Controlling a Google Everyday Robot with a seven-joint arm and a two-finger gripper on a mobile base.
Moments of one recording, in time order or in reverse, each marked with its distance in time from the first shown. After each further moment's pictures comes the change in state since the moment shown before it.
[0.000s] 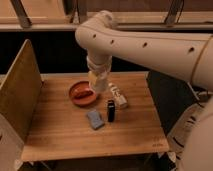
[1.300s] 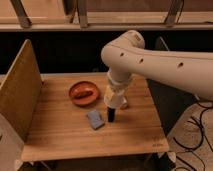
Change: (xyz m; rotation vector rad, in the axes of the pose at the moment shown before) arm 0.081 -0.006 0.021 -0.029 0.062 0.171
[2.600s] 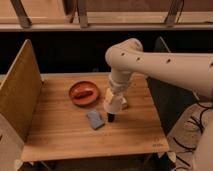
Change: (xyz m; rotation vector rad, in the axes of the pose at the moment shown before) arm 0.002 0.006 0.058 -0.134 0.083 0.067
